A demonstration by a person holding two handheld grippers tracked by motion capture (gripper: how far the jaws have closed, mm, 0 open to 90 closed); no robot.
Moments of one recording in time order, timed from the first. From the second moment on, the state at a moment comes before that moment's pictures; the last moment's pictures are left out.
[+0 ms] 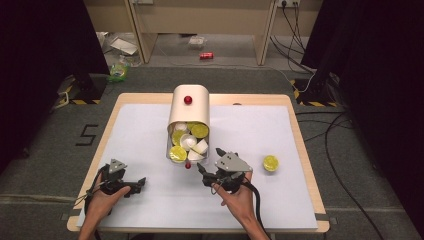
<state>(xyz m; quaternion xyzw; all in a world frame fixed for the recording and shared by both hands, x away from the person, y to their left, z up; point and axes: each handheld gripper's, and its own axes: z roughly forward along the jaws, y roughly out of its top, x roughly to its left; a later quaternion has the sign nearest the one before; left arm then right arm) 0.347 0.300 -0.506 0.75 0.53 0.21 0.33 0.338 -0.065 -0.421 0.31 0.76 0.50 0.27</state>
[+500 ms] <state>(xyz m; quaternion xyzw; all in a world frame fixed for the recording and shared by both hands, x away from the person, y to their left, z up) 0.347 0.300 -0.506 0.75 0.53 0.21 0.33 0.348 -0.068 -0.420 0.33 0.74 0.51 0.27</state>
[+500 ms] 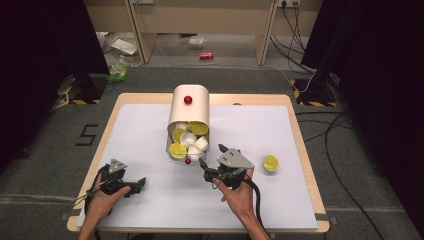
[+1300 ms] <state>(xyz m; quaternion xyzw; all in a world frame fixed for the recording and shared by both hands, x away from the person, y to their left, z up) 0.347 0.300 -0.506 0.75 0.53 0.21 0.33 0.361 -0.057 -0.417 0.33 0.74 0.51 0.27</state>
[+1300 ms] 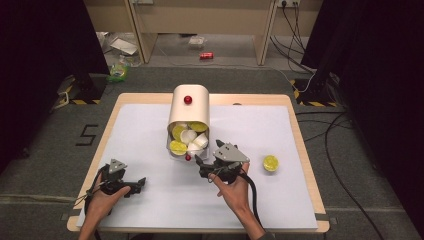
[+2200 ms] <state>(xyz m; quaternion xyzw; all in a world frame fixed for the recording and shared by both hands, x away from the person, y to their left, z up) 0.347 0.300 -0.506 0.75 0.53 0.21 0.33 0.375 -0.054 -0.419 0.34 0.74 0.52 0.27</state>
